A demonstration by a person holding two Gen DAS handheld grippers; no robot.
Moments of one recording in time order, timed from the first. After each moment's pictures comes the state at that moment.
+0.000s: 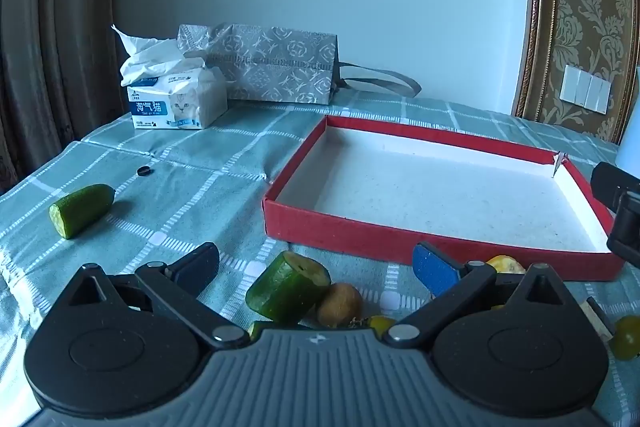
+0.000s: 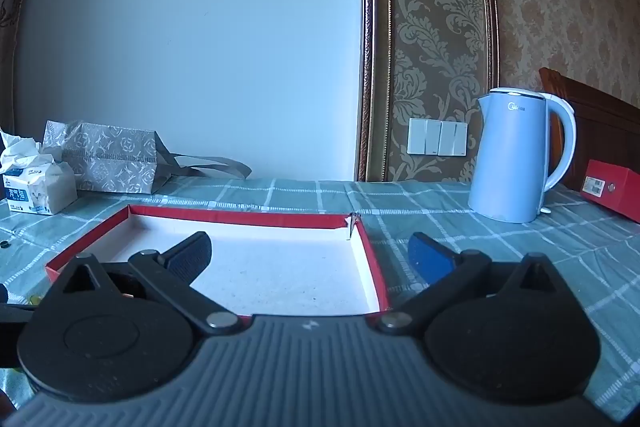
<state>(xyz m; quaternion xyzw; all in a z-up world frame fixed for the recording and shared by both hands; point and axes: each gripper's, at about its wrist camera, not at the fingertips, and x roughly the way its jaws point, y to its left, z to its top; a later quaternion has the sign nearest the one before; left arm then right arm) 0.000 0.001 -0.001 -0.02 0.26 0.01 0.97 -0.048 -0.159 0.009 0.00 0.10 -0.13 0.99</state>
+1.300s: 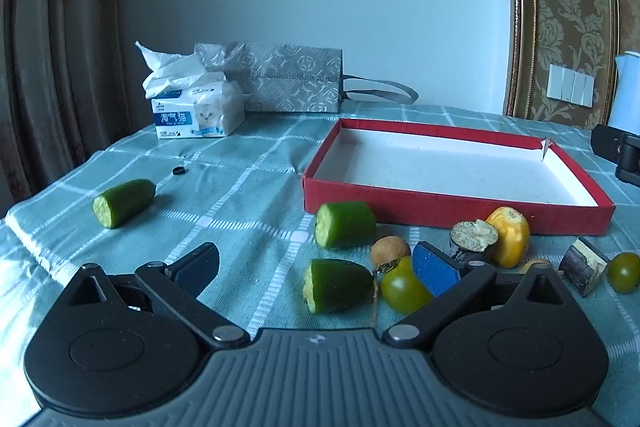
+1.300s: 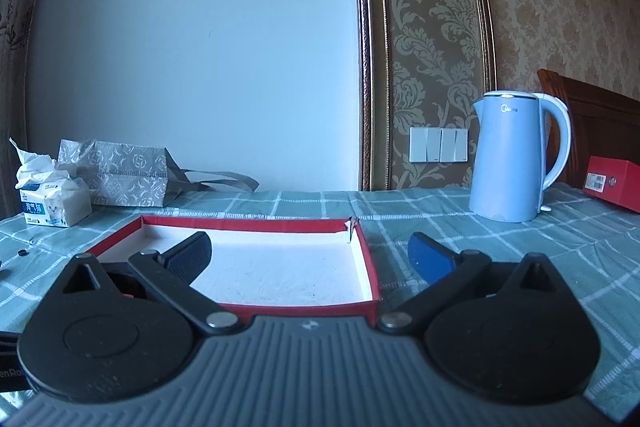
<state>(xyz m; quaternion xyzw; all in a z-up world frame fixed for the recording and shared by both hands) -0.053 0.024 -0.007 0.00 0.23 0.00 0.97 -0.080 -0.166 0.008 0.01 0.07 -0.11 0.99</state>
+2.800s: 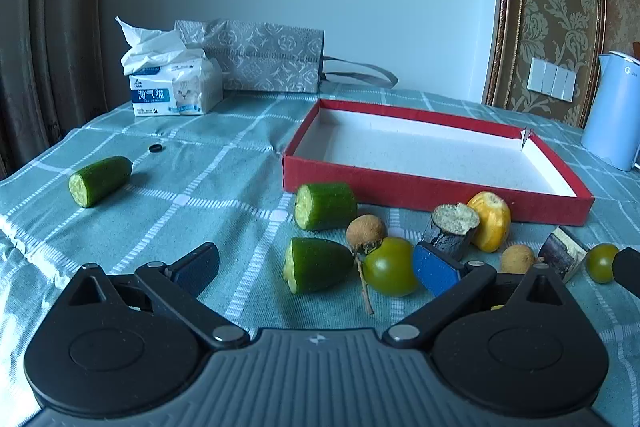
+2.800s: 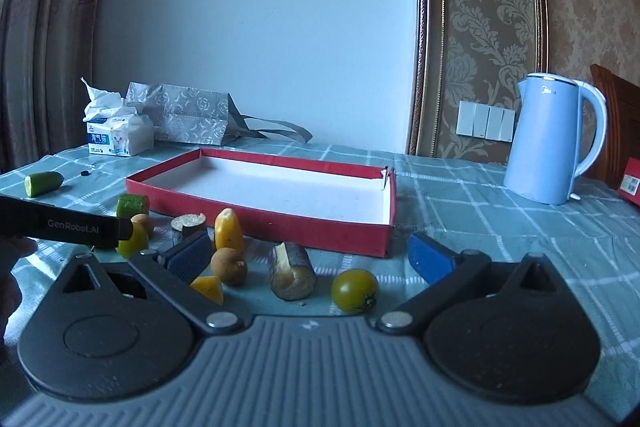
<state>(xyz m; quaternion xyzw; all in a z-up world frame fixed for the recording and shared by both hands) -0.051 0.030 -0.013 -0.02 0.26 -0.04 0.96 -0.135 -0.181 -0.017 -0.03 0.13 -0.01 0.99</state>
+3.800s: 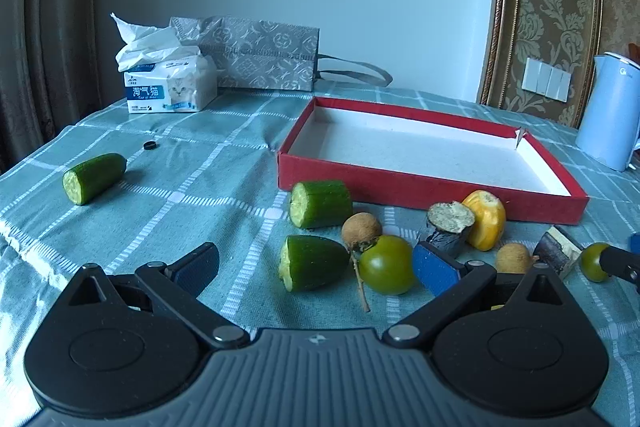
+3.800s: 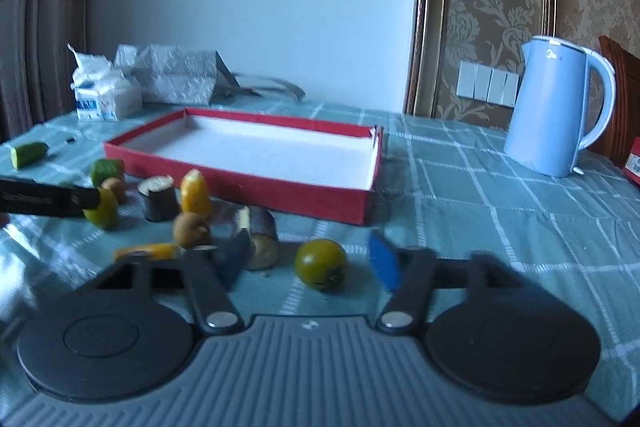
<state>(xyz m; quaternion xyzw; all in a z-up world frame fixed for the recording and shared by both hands) -0.052 0.030 -0.014 -0.02 0.26 -0.05 0.96 -0.109 -0.211 -0.023 -0.03 0.21 -0.01 0.98</state>
